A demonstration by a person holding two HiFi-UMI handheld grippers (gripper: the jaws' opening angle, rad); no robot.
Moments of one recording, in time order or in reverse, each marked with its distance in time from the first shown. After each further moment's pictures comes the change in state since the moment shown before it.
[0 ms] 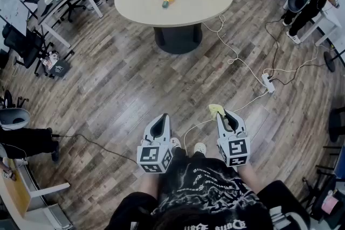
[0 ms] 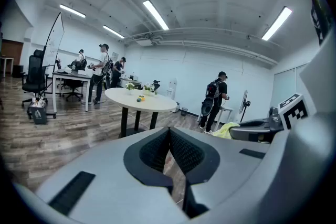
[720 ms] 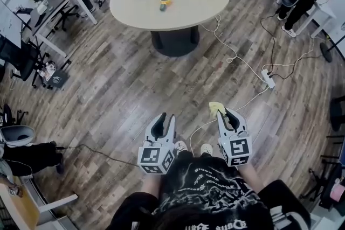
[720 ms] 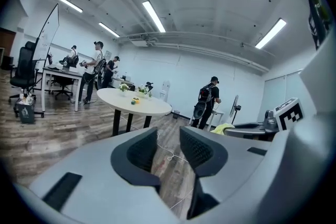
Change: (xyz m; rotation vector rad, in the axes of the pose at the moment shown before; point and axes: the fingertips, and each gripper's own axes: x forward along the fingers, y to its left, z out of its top) left arm 0.009 0.035 0.016 -0.012 -0.025 -0.122; right arm 0.027 0.032 0.022 0.034 -0.046 -0.059
